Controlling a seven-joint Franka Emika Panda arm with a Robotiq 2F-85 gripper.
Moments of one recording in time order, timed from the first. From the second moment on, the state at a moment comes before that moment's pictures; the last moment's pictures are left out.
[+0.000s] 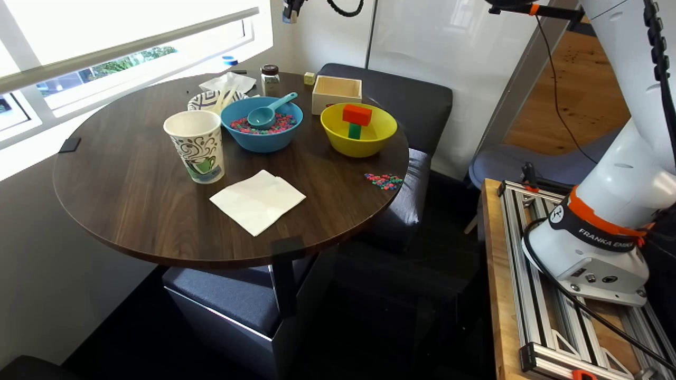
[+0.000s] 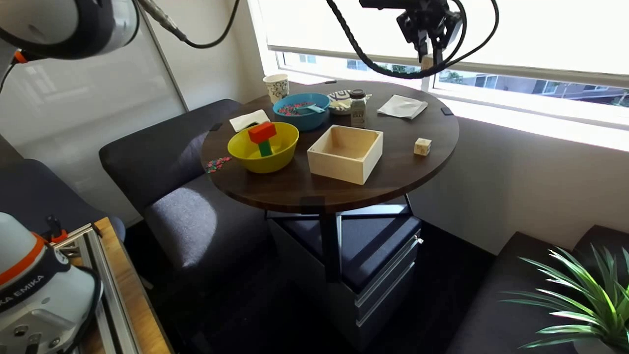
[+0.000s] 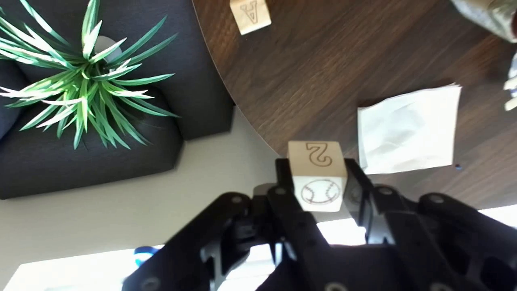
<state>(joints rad) -0.36 0.84 -0.09 -0.76 0.14 1.94 -0.26</state>
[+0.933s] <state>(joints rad) -0.46 0.46 -0.03 -1.19 0.34 1.78 -0.43</state>
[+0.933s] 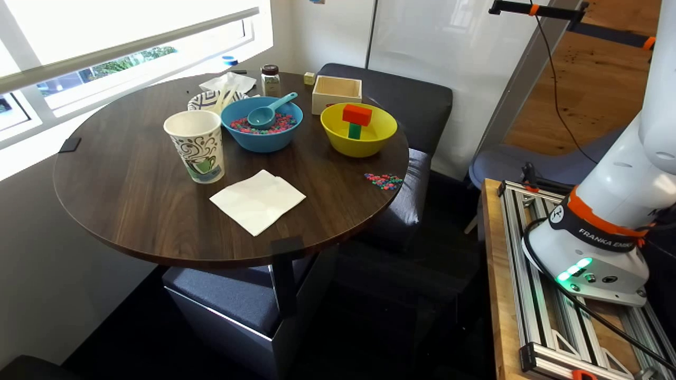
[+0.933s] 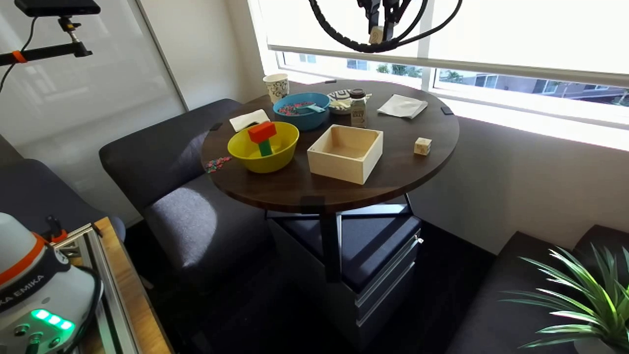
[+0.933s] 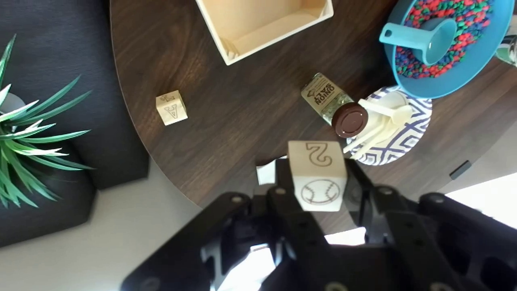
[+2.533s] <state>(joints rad) -0.22 -0.22 -0.13 -2.06 0.25 2.13 -0.75</state>
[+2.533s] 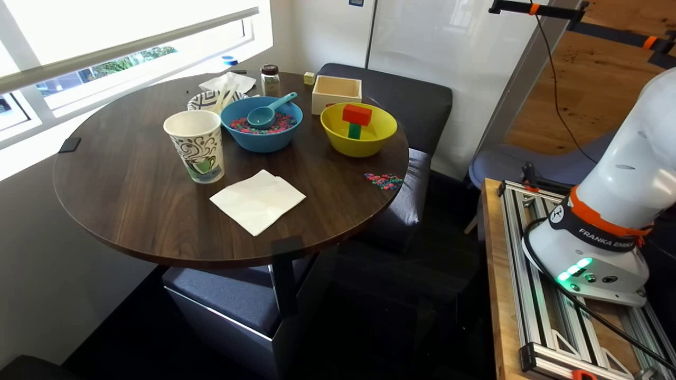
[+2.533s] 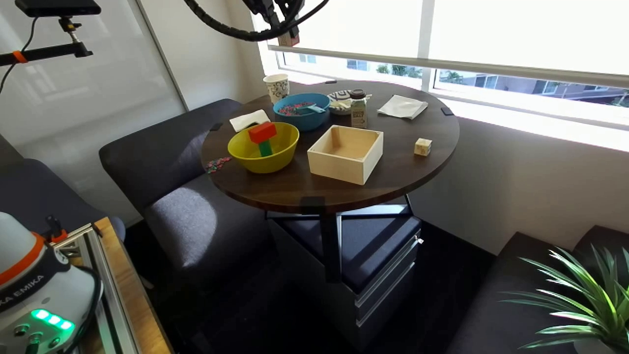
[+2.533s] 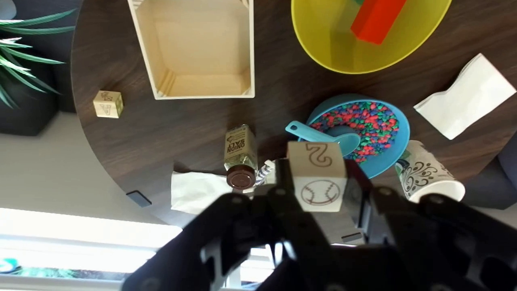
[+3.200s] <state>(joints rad) -0.16 -0.34 -0.14 -2.29 0.08 2.19 -0.68</state>
